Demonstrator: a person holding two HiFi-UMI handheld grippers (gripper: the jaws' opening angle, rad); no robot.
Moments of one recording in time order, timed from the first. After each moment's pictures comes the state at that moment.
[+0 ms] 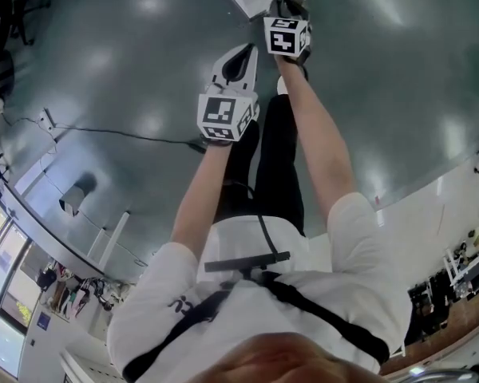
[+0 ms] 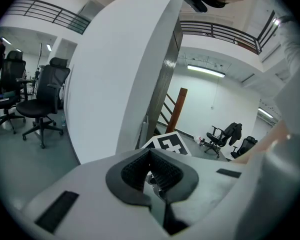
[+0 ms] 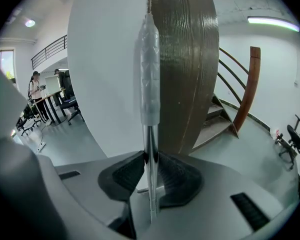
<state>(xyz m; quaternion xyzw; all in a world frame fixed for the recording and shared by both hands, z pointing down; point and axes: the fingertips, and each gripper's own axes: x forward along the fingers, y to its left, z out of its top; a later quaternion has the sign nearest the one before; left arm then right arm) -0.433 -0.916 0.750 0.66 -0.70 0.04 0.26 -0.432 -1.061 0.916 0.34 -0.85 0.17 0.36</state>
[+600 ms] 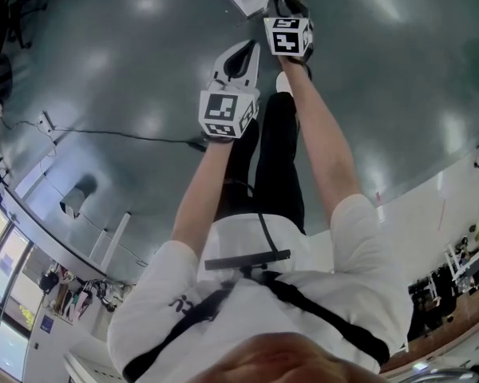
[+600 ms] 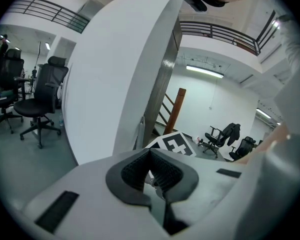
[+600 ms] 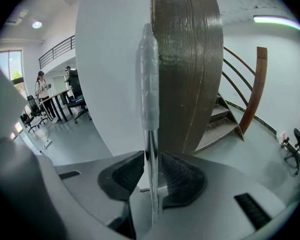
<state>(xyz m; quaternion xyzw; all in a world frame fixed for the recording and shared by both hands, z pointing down) -0.429 -0.922 0.751 0.67 -0.69 0.04 0.26 -0.432 -1.056 0.909 0.31 -0.86 0.16 0.36</state>
